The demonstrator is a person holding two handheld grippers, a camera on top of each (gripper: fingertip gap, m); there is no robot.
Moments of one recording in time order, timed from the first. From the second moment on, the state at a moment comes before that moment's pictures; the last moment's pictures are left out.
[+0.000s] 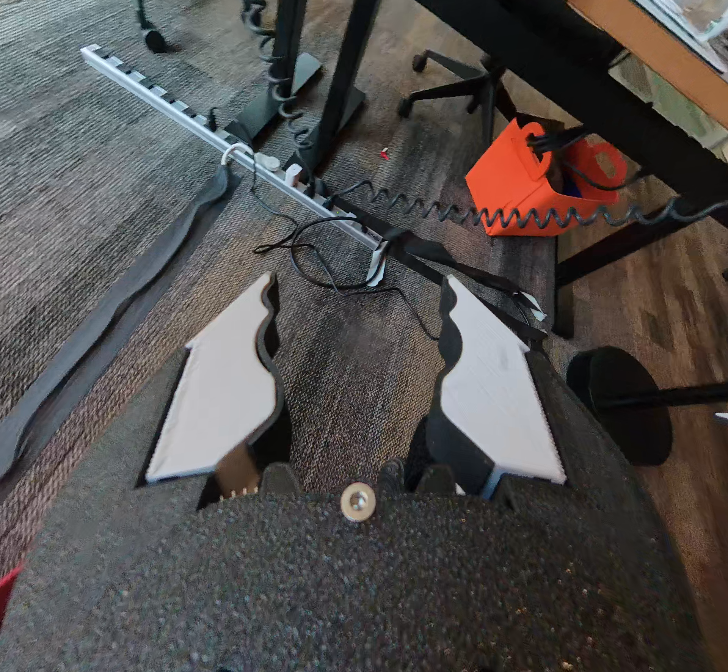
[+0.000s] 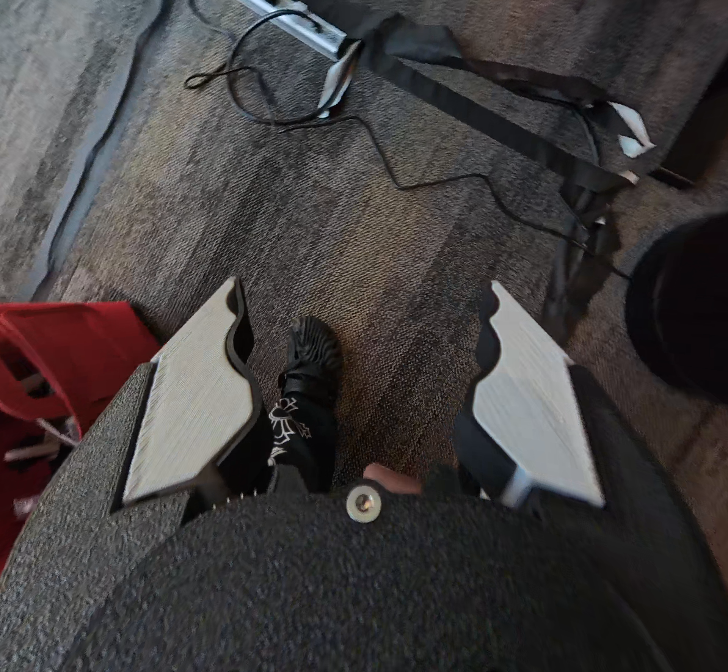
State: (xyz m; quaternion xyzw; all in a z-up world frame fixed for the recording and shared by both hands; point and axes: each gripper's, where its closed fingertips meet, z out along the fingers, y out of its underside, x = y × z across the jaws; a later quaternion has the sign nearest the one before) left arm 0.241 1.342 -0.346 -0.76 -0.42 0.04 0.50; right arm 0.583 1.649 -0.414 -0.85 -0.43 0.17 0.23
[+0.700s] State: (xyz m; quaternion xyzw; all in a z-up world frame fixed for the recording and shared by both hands) left arm 0.238 1.634 -0.064 -0.81 -0.18 -0.08 0.55; right arm 0.608 1.779 -0.163 -0.85 -0.27 0.18 0.42
